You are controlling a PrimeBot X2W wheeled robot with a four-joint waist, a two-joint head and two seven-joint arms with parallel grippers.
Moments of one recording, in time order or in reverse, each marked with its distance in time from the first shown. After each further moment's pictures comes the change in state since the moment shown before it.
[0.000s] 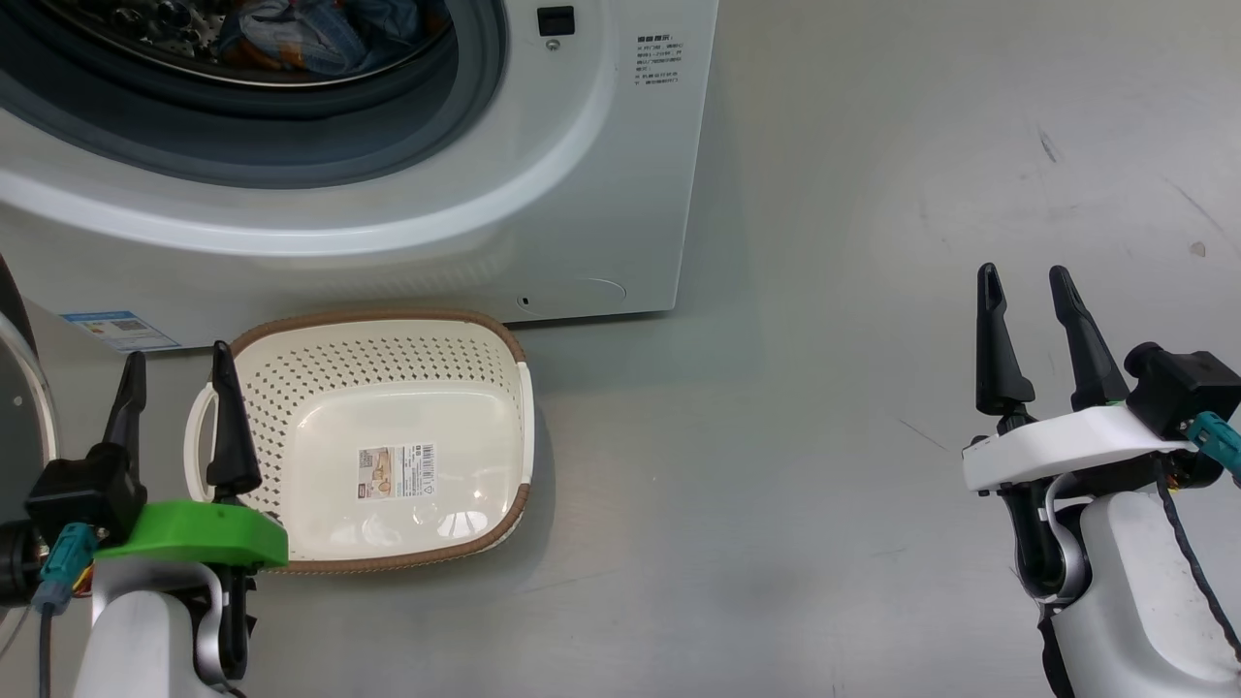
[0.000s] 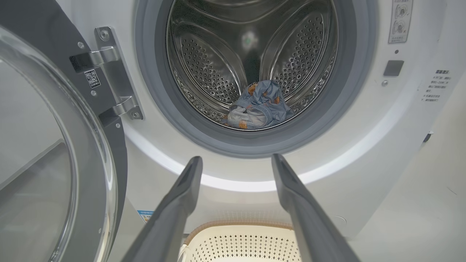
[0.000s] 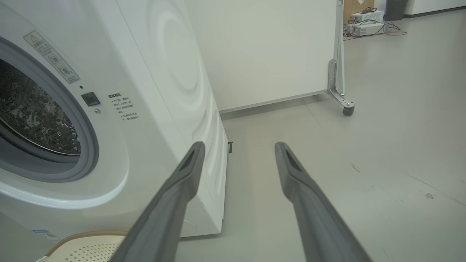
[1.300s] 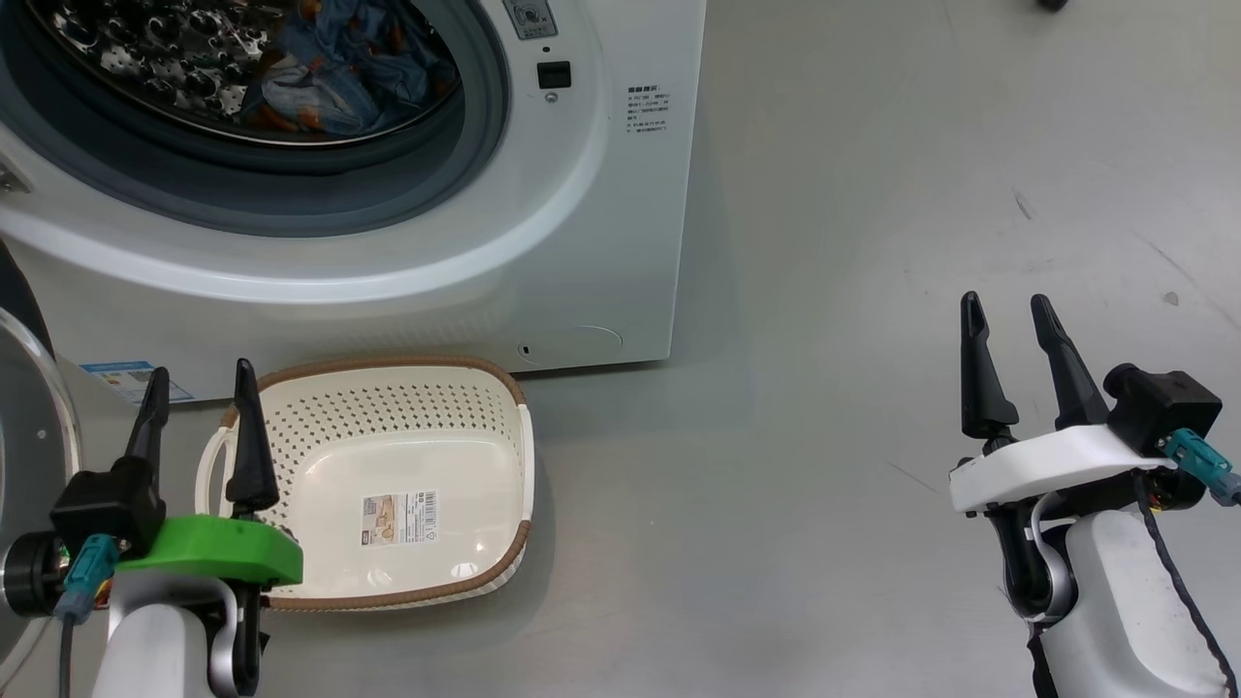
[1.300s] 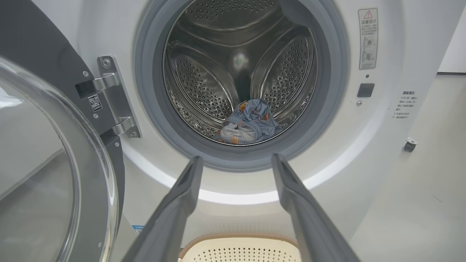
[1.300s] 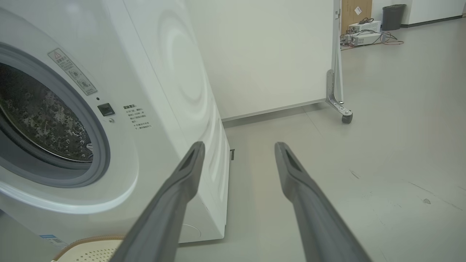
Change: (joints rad) left arm 0.017 -0.004 -0.021 0.007 0.009 -0.010 0.000; right arm 0.019 0.010 0.011 0.035 -0.002 0.000 0.000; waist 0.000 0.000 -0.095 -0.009
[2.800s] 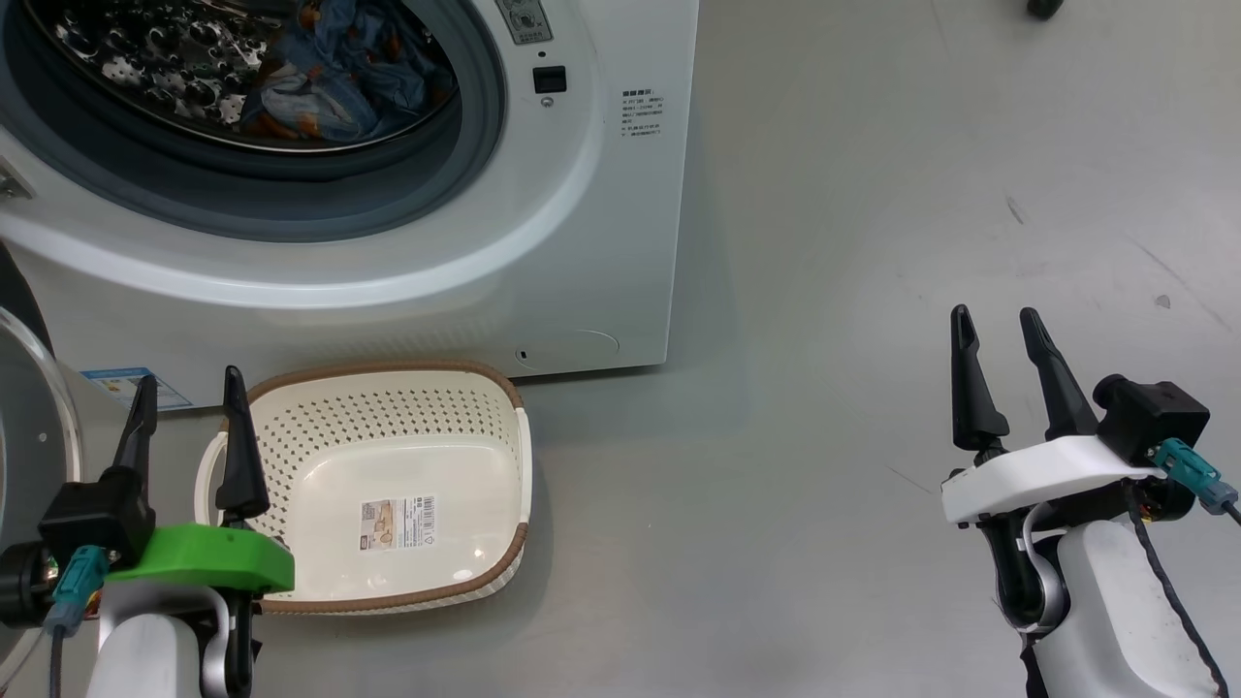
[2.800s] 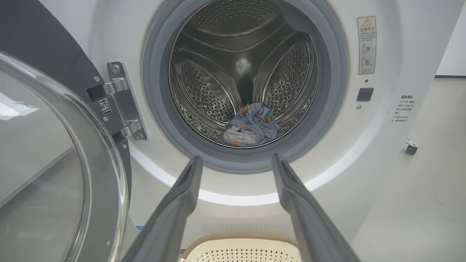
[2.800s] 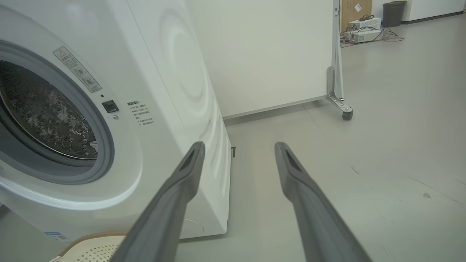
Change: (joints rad) left arm 0.026 -0.002 0.018 -0.021 0.003 -0.007 0.000; right arm 0.014 0.007 0.009 0.006 0.004 0.000 0.000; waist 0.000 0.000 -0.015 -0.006
